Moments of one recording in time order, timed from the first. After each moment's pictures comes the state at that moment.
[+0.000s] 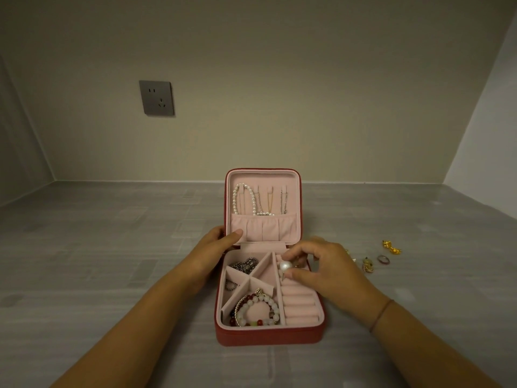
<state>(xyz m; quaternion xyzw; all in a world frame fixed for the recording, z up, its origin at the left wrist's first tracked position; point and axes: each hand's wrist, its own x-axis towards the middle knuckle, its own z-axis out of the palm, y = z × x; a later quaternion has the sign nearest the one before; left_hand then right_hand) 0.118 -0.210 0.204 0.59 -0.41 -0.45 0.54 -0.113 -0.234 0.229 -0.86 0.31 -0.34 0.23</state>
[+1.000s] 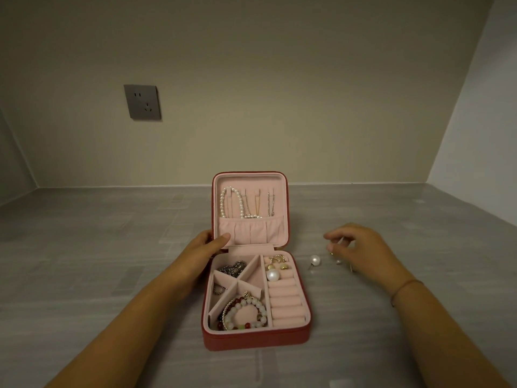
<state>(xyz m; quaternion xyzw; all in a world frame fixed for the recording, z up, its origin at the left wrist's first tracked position) 0.120 -0.210 0.203 0.58 -0.40 -0.46 0.54 -0.176 -0.292 0.225 -0.78 0.47 -0.36 0.21</state>
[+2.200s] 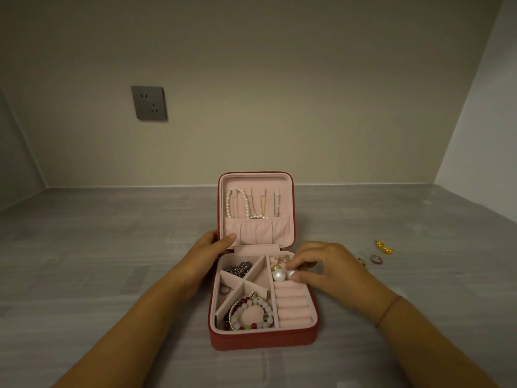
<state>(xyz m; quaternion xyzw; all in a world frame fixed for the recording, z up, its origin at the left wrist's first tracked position) 0.118 -0.208 0.203 0.58 -0.40 -0.46 0.54 -0.132 -0.247 0.229 -0.89 0.29 -0.27 0.21</state>
